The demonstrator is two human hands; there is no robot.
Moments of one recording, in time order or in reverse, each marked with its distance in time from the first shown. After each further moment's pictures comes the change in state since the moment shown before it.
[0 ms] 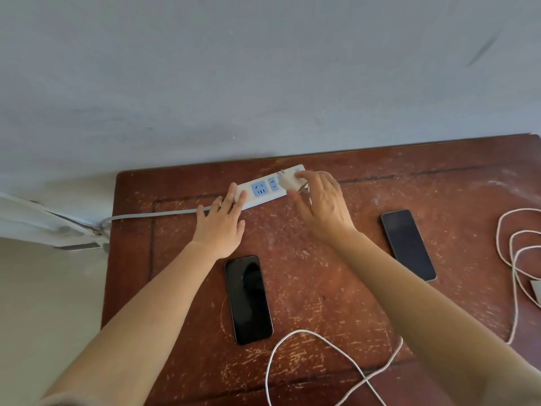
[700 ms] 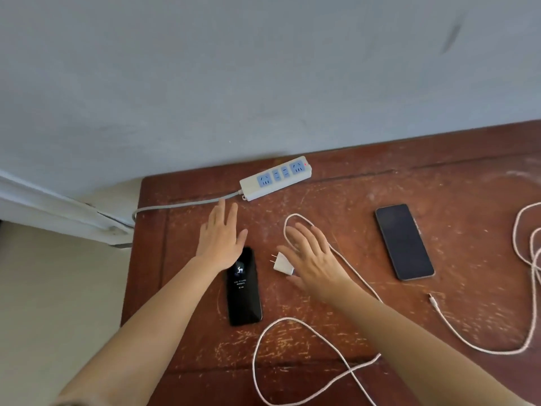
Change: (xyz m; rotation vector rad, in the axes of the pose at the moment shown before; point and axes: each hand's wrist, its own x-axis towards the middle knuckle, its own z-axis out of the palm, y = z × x) left_hand -0.057 0.054 -0.018 -0.047 0.031 -0.229; right_hand -0.121 0.032 0.007 -0.341 -0.359 -0.422
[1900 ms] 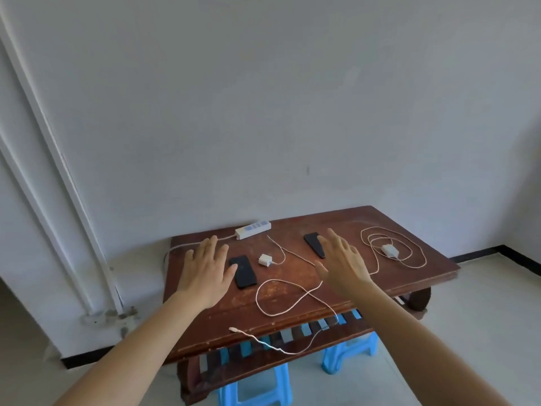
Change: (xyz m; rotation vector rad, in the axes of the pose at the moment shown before) left_hand -0.459 -0.074 -0.046 0.160 0.612 0.302; right_hand -0.320 -0.287 -0.193 -0.249 0.351 0.642
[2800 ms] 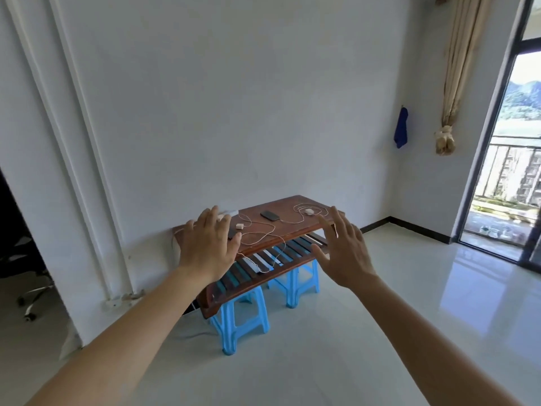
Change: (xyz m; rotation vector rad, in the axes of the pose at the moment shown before) left_hand -0.572 -0.029 -0.288 -0.147 0.392 0.301; right_hand -0.618 -0.222 -0.289 -0.057 0.410 0.192
